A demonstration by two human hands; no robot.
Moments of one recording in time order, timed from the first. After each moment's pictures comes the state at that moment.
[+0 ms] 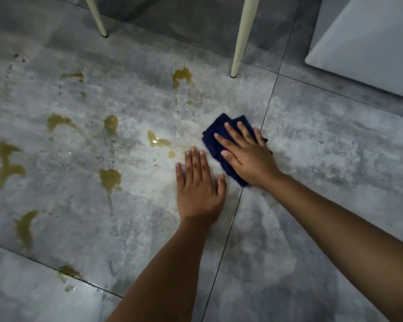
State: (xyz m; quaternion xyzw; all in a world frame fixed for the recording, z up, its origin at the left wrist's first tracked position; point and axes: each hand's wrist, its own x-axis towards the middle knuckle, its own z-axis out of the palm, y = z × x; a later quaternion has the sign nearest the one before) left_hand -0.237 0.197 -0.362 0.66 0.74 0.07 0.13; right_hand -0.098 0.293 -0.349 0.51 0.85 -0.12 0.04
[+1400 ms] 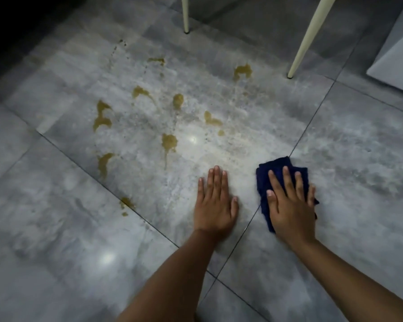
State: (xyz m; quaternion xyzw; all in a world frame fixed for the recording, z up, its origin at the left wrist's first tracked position) left_hand -0.261 0.088 -0.358 0.65 0.75 0.06 0.13; right_hand -0.078 0.139 -0.353 0.60 0.79 -0.13 -0.02
